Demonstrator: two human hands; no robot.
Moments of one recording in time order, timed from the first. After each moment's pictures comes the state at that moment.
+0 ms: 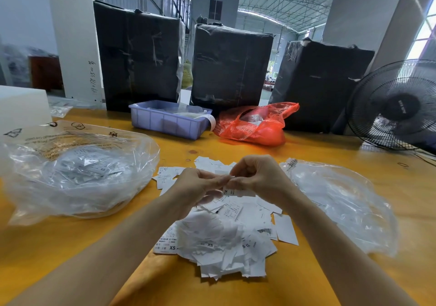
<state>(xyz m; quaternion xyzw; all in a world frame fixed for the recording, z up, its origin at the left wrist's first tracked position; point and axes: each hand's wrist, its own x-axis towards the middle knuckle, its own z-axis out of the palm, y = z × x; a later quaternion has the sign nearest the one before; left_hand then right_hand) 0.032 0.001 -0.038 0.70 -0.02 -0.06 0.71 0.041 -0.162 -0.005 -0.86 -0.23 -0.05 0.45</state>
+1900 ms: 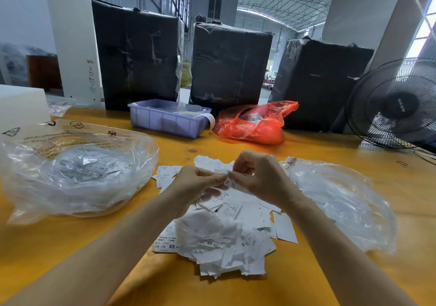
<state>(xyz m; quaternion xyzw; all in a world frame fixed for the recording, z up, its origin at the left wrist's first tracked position) 0.034 0.004 -0.041 0.70 -0.02 -0.05 0.71 0.048 -0.164 -0.013 -0.87 -0.32 -0.21 0.32</state>
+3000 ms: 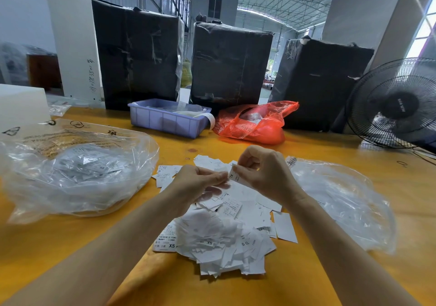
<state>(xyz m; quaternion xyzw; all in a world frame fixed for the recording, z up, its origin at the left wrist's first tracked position) 0.034 0.003 -0.039 0.70 -0.02 -0.05 0.71 0.050 -0.167 -0.010 -0.86 -0.30 -0.25 0.33</state>
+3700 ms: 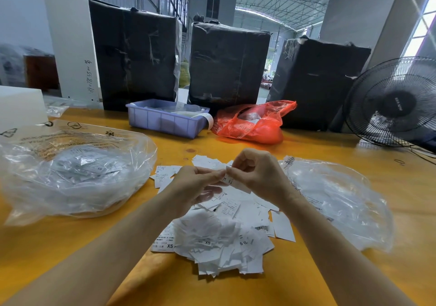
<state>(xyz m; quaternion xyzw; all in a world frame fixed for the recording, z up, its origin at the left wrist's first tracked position) 0.034 0.001 -0.040 0.68 -0.01 -0.07 0.73 0.046 -0.162 -0.013 -0.86 -0.27 -0.19 0.39</state>
